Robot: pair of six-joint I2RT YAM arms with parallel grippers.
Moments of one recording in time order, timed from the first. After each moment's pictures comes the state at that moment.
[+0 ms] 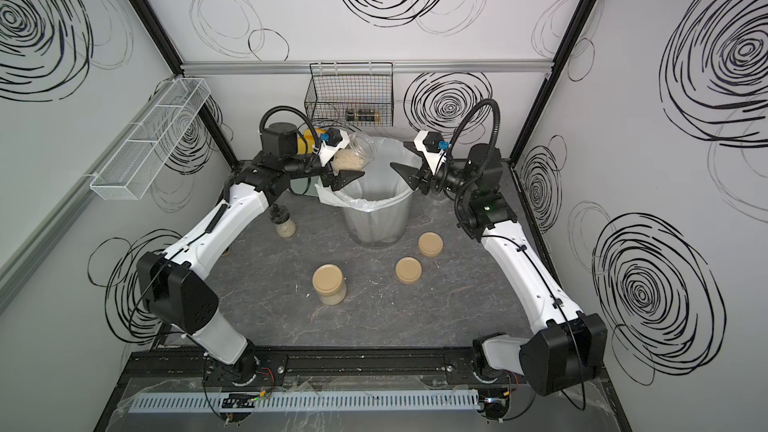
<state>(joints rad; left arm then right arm) -0.34 1.68 1.64 -0.30 0.73 0.52 0.30 1.31 1.26 0.13 -0.79 -0.20</state>
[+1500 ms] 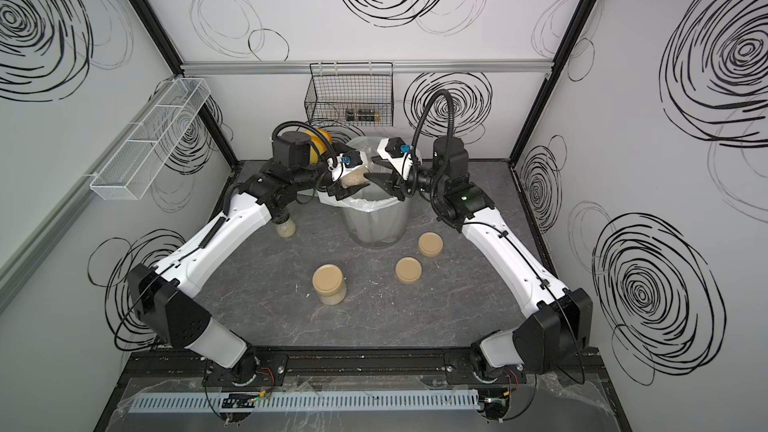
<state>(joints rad) -0.46 1.59 1.59 -0.37 0.47 0.80 0.47 1.42 1.40 -0.09 -0.76 -0.32</state>
